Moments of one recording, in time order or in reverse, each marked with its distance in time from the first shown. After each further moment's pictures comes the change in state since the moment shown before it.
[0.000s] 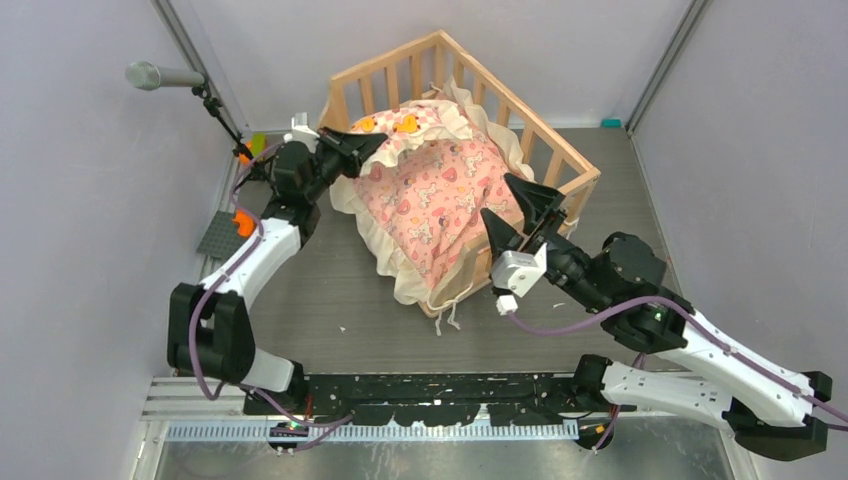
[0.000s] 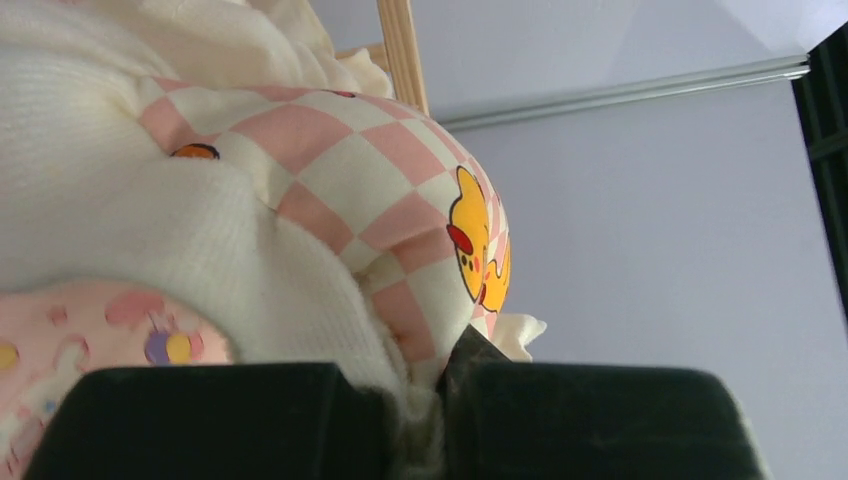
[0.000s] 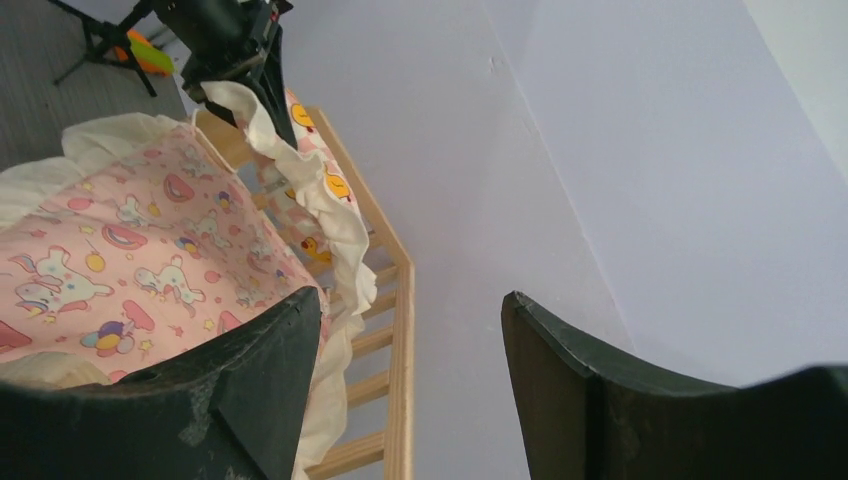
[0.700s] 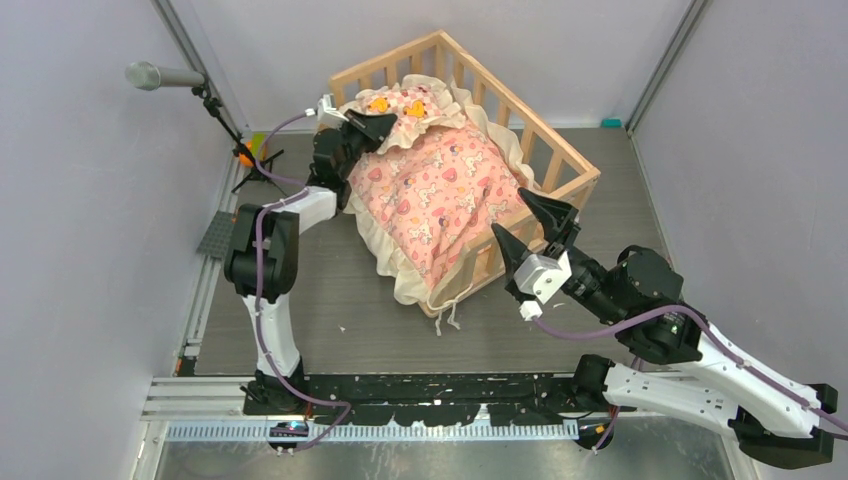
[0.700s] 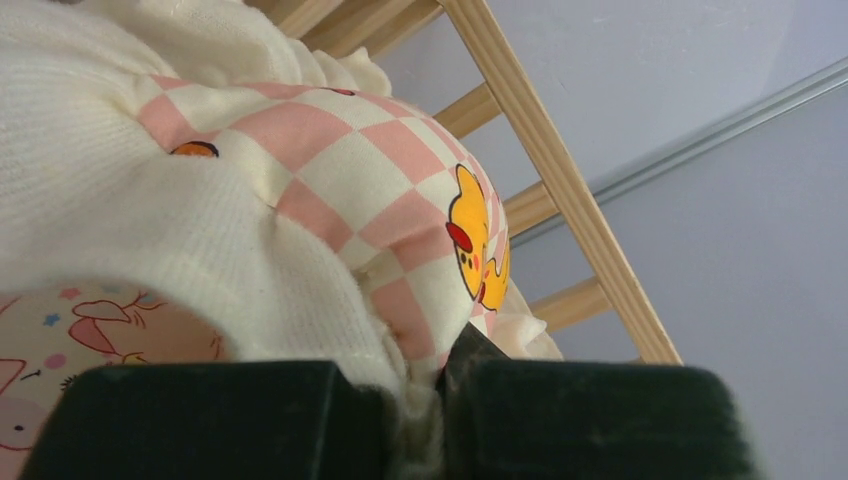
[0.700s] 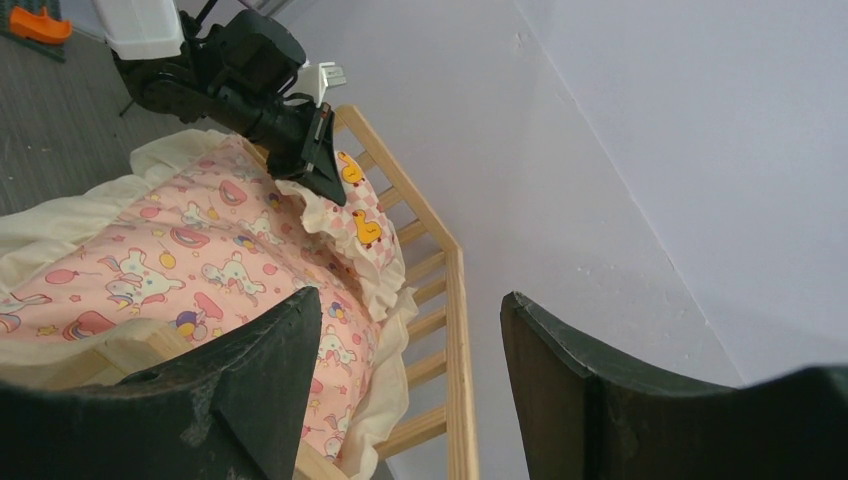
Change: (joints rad) left arm -0.011 0.564 0.297 0.390 -0.150 0.405; right arm 0.002 -0.109 -0.060 -0.044 0.003 0.195
